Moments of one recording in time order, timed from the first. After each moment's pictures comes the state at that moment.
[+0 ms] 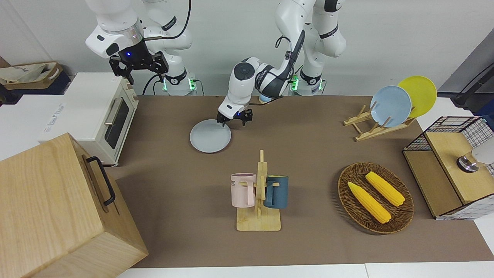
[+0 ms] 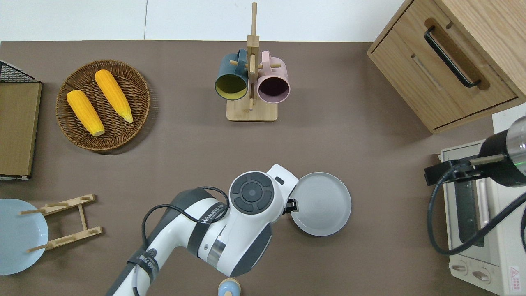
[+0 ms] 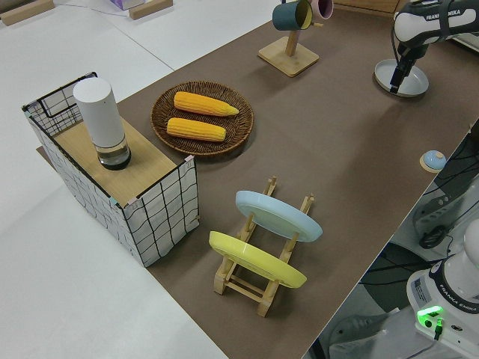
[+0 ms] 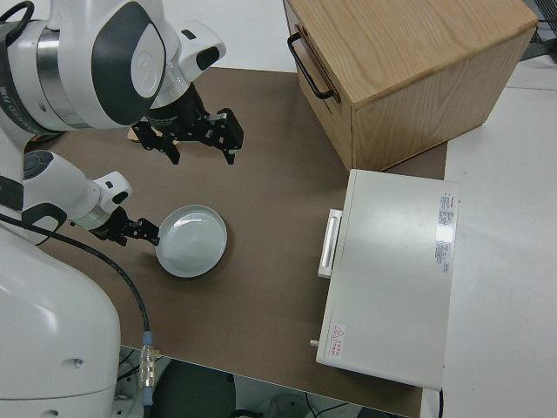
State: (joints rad) left arm -0.71 0.19 -0.01 -1.98 -0.23 2.12 -0.66; right arm -0.03 -0.02 0.14 -1.48 0.00 1.33 0.02
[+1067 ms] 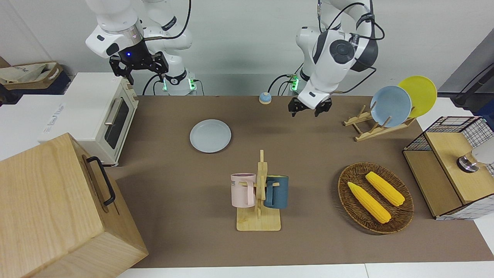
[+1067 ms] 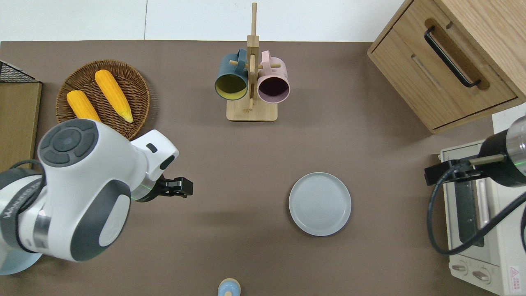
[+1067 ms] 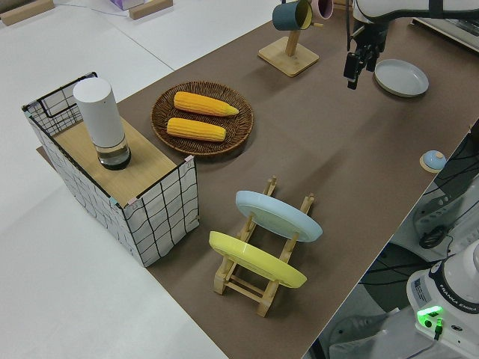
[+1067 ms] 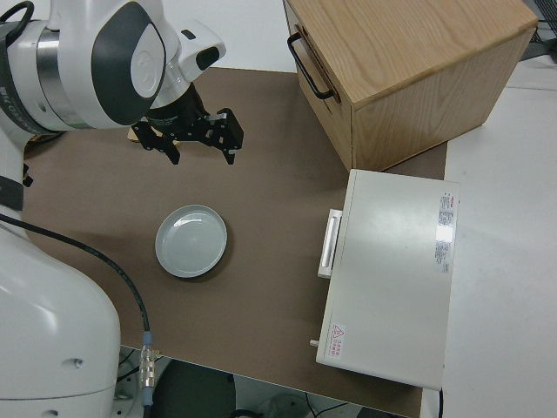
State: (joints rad) left arm -0.31 -0.04 0.01 -1.97 -0.09 1.77 -0.26; right arm -0.03 -0.02 0.14 -1.48 0.00 1.33 0.02
